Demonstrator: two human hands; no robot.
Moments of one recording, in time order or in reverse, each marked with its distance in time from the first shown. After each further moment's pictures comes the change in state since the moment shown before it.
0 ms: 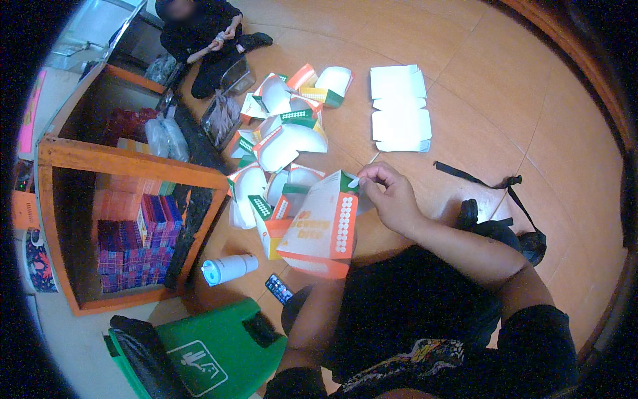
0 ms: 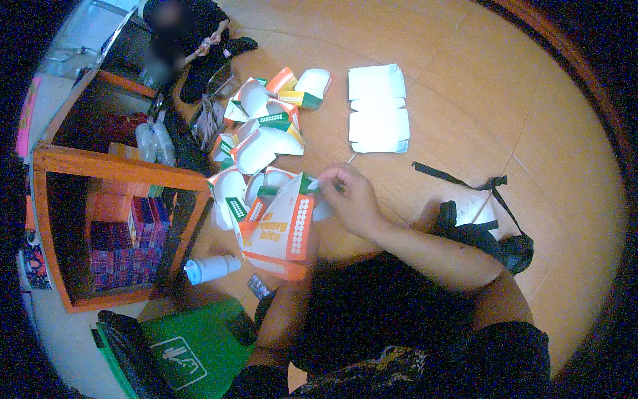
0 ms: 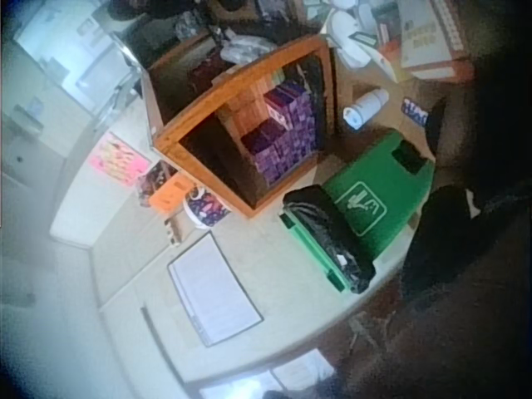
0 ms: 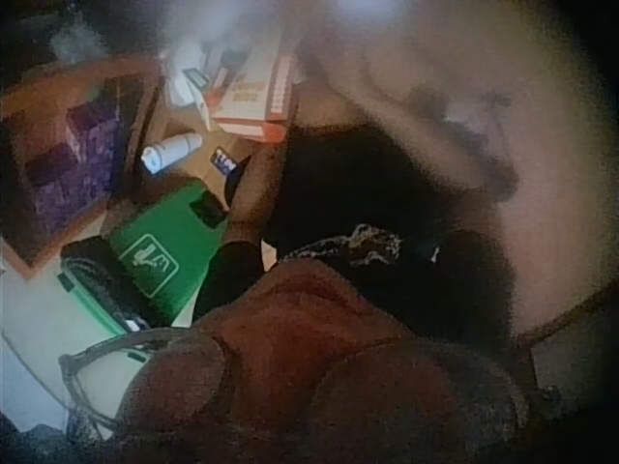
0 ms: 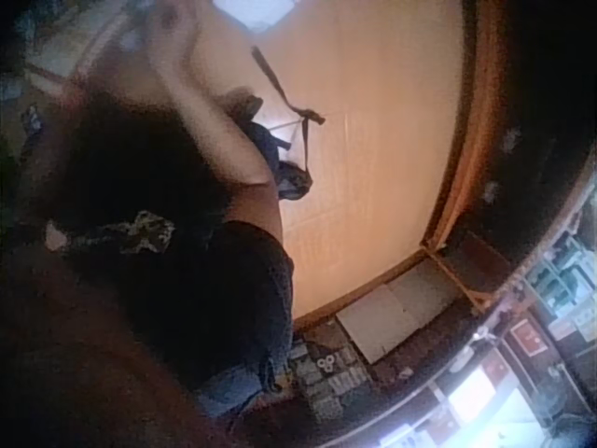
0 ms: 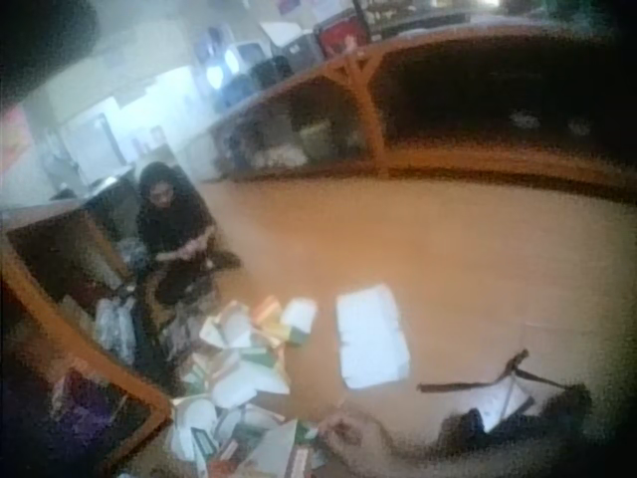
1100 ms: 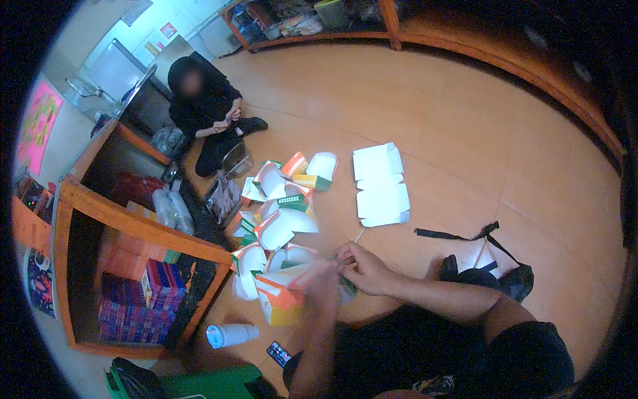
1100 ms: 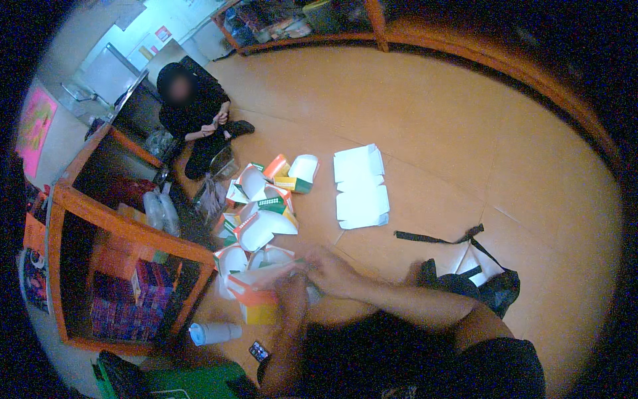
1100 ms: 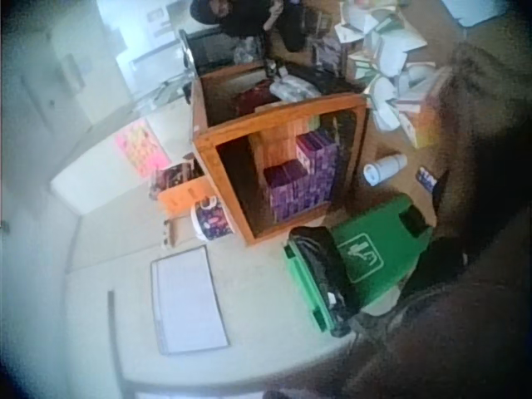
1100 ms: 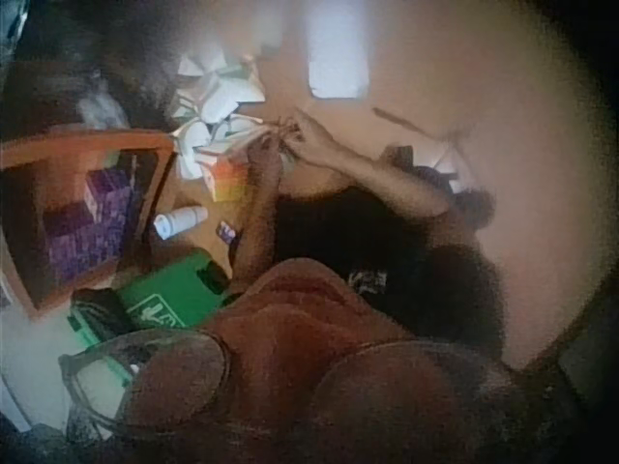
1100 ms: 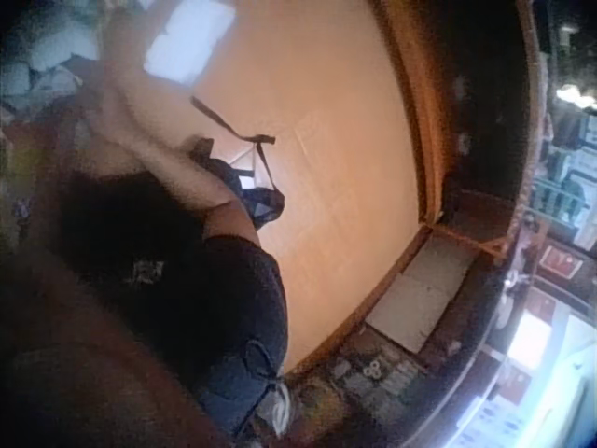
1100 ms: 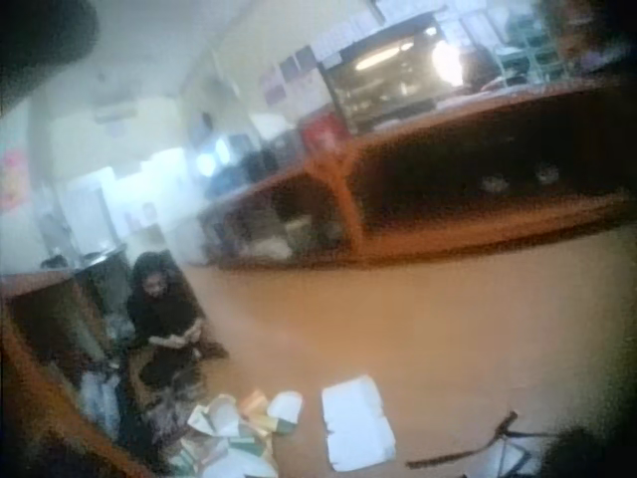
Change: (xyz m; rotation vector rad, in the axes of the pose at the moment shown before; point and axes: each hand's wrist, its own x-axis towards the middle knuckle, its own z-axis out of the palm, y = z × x) left_hand 0.026 0.006 -0.003 -0.031 -0.033 -0.251; right_hand -0.001 -0.040 -0.007 -0.009 -0.388 0.130
